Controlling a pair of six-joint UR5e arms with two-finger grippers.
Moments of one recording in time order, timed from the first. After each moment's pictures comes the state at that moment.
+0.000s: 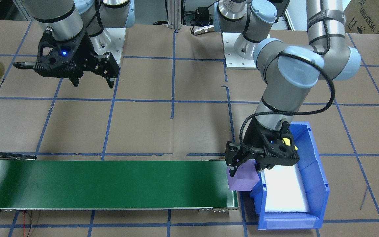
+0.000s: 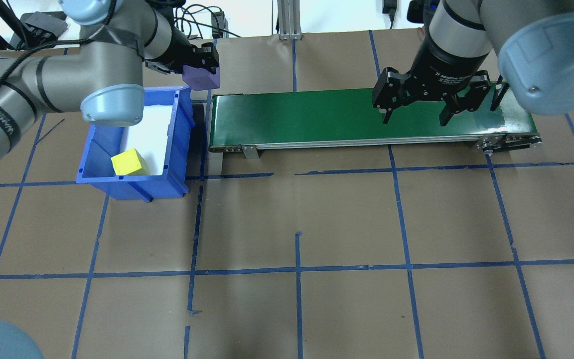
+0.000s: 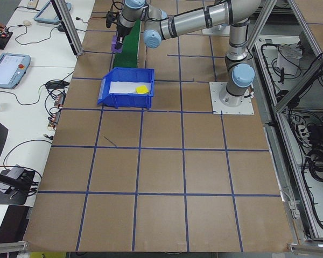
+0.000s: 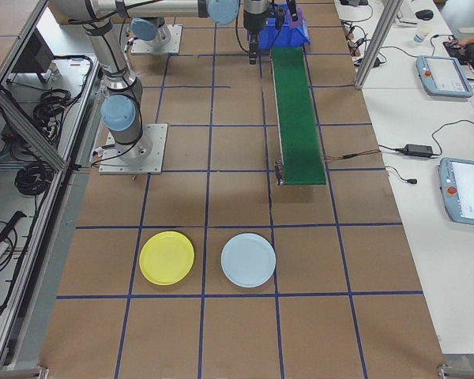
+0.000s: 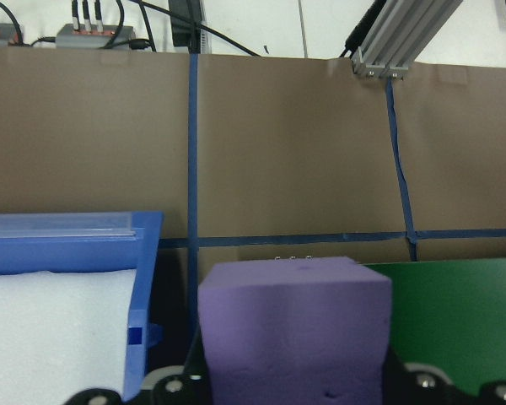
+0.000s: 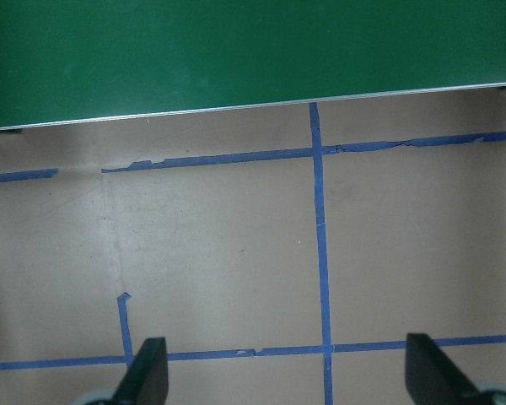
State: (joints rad) left arm -1.60 -1.92 -1.64 -0.76 1.41 -0.05; right arm 1.63 -1.57 1.60 -1.62 -1.52 0.13
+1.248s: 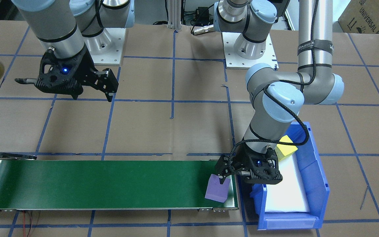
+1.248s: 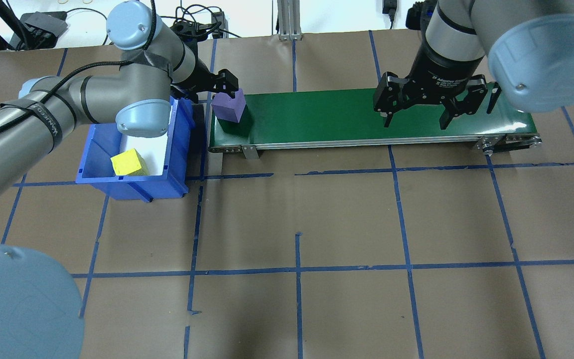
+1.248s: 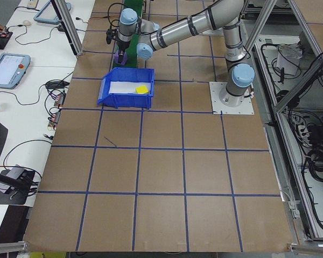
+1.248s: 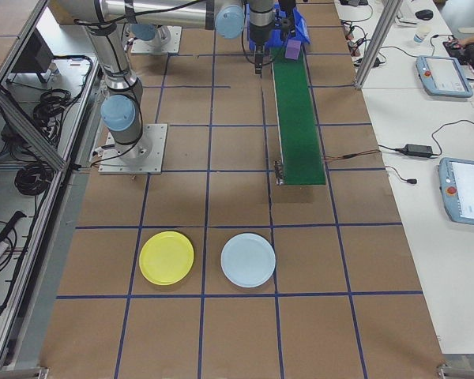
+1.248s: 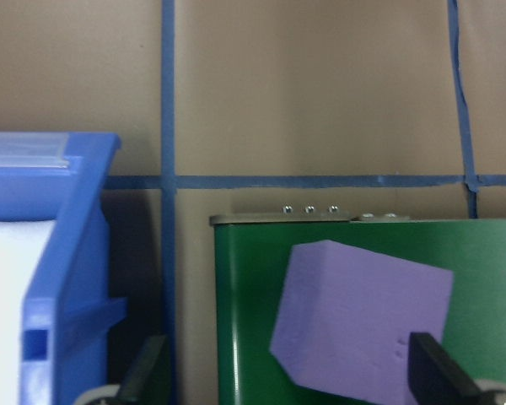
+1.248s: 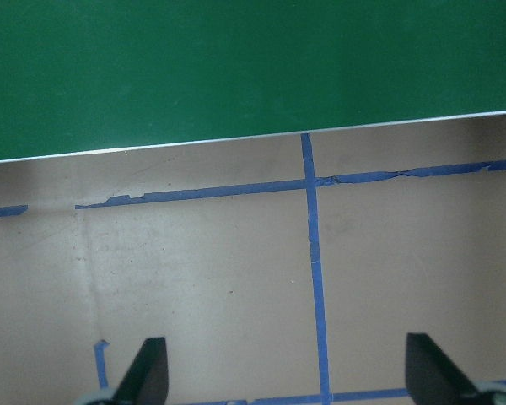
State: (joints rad) left arm -1.60 -1.98 -1.63 -0.75 1.48 -0.02; right arm 1.63 -1.52 1.69 -1.78 -1.55 0.14
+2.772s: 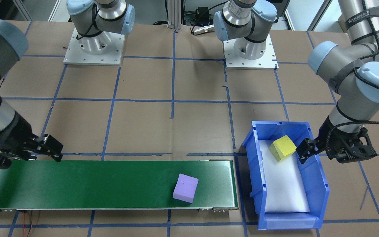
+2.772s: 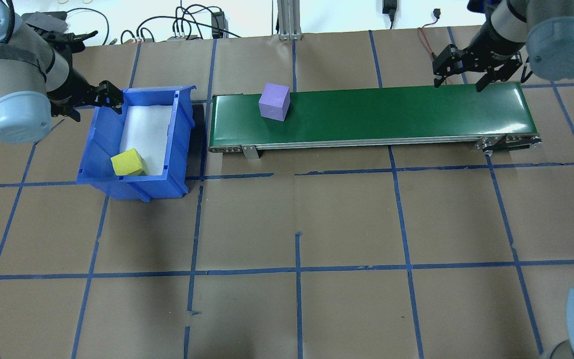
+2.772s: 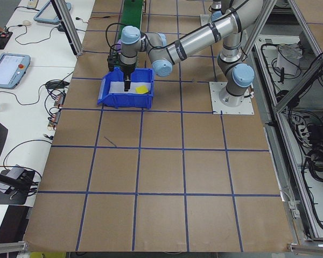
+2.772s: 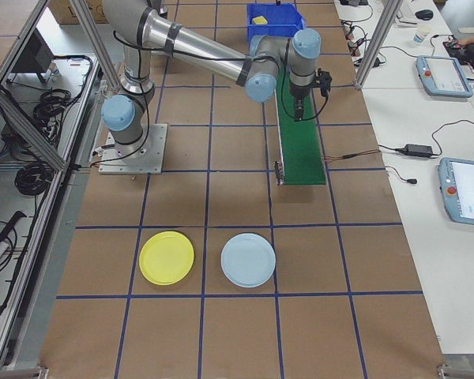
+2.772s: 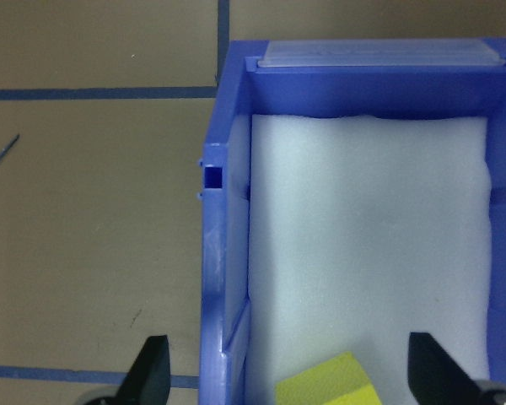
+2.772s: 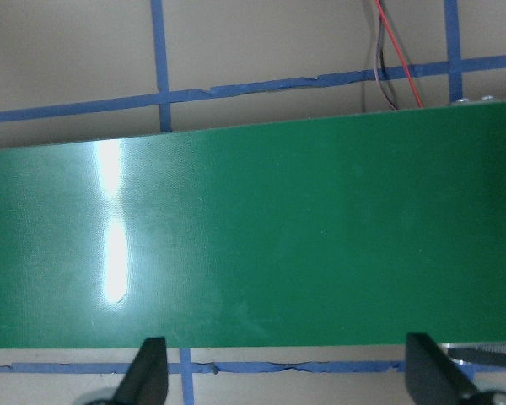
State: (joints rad) left arm -1.29 -1.84 -1.73 -0.93 1.57 0.08; right arm 1.30 -1.23 1.56 -1.95 -1.39 -0.21
